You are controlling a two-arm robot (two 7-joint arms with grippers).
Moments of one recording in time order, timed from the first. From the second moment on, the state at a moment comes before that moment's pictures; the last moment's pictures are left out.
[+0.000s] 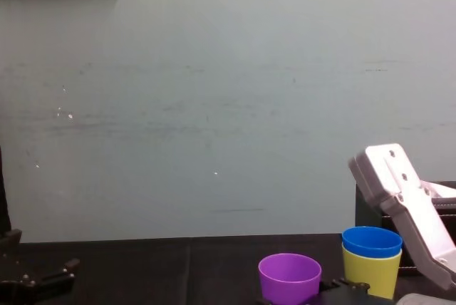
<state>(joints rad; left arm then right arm) -0.20 0.60 0.45 -1.41 -0.25 -0.12 0.03 0.23 0.15 -0.35 -1.33 0.13 0.16 0.25</state>
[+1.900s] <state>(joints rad) -0.20 0.60 0.45 -1.41 -0.25 -0.12 0.03 0.19 0.21 -0.35 -1.52 0.13 0.23 0.29</state>
